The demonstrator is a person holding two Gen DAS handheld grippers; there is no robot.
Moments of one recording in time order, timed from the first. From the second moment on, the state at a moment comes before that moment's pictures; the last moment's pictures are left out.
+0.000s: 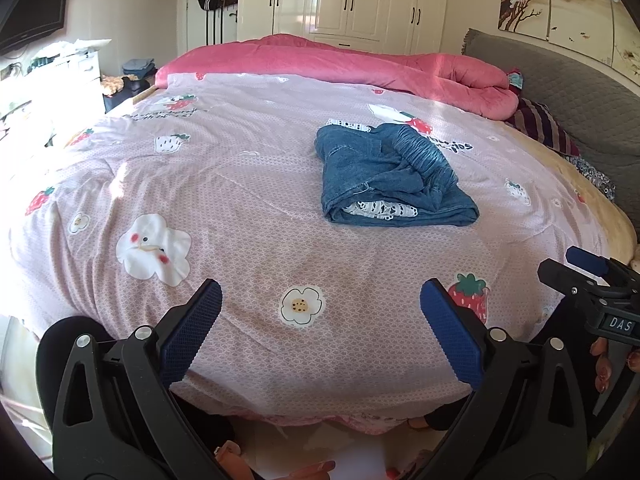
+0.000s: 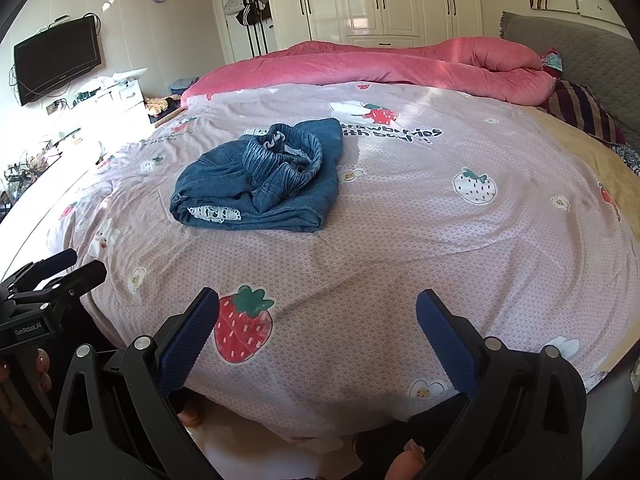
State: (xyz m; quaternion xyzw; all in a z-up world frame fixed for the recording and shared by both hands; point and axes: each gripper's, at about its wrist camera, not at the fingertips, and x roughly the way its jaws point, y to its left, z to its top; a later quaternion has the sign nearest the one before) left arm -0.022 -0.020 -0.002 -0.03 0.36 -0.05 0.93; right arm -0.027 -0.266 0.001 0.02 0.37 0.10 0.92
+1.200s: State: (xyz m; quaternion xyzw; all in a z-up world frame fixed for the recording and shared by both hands) left arm -0.018 -0.027 -0.008 -0.01 0.37 -0.04 0.93; right arm -0.022 -0.271 -0.005 0.02 0.39 0.08 0.92
